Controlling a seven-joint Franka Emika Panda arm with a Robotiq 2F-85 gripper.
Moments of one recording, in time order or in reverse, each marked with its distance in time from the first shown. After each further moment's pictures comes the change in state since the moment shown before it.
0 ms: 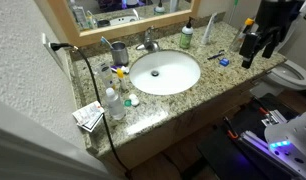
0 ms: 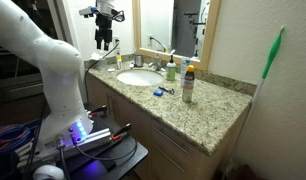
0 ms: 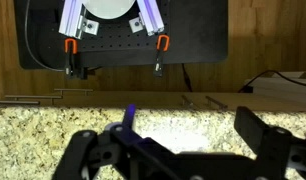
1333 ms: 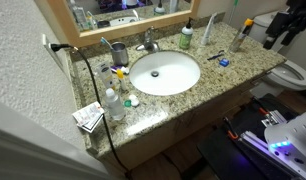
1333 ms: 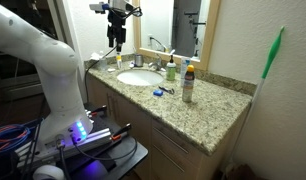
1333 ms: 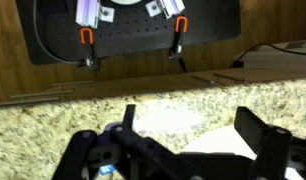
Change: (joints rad) arm -0.122 -0.147 -0.251 -0.081 -0.092 0.016 -0.200
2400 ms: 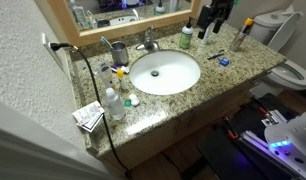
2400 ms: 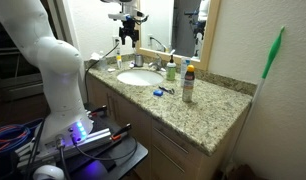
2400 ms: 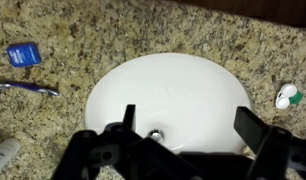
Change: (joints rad) arm 0.122 0.563 0.148 0.383 0.035 0.307 -0.031
